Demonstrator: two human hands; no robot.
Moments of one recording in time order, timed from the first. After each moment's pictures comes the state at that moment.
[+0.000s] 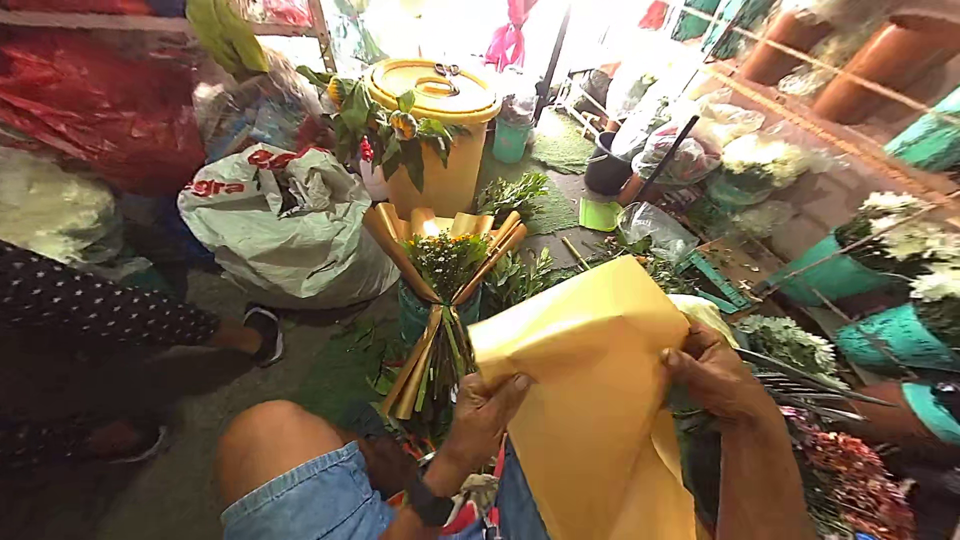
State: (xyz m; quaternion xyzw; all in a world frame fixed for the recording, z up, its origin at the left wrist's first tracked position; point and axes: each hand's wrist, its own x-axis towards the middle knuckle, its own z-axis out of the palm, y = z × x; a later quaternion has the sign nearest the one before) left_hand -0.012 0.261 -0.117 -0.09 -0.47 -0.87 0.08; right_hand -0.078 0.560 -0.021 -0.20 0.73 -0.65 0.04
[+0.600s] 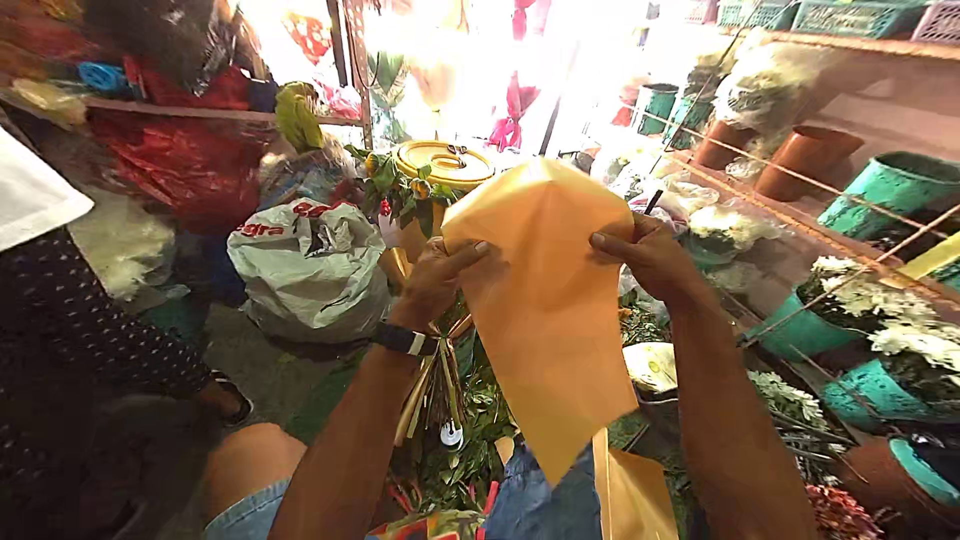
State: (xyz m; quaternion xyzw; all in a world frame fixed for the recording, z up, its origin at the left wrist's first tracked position) left_hand -0.096 0.178 0.040 -0.19 -0.56 -0.80 0.12; right_hand -0.131 0.485 0.134 -0.27 0.78 -0.56 -0.05
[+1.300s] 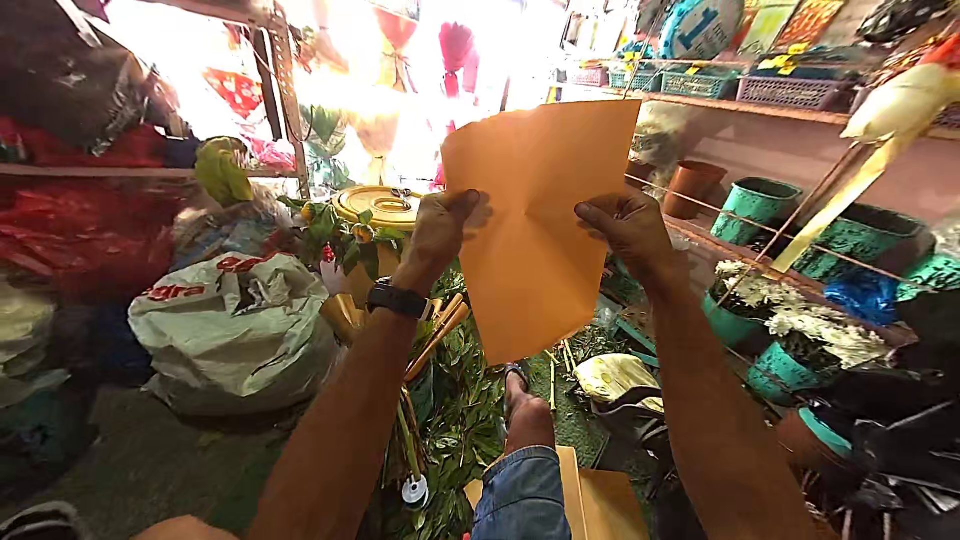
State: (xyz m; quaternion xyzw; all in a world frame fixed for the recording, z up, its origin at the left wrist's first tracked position) left_hand -0.145 0.251 0.165 -0.22 -0.61 -0.74 0.19; right_hand -0.129 0.529 0.214 -0.26 0.77 -0.52 -0.25
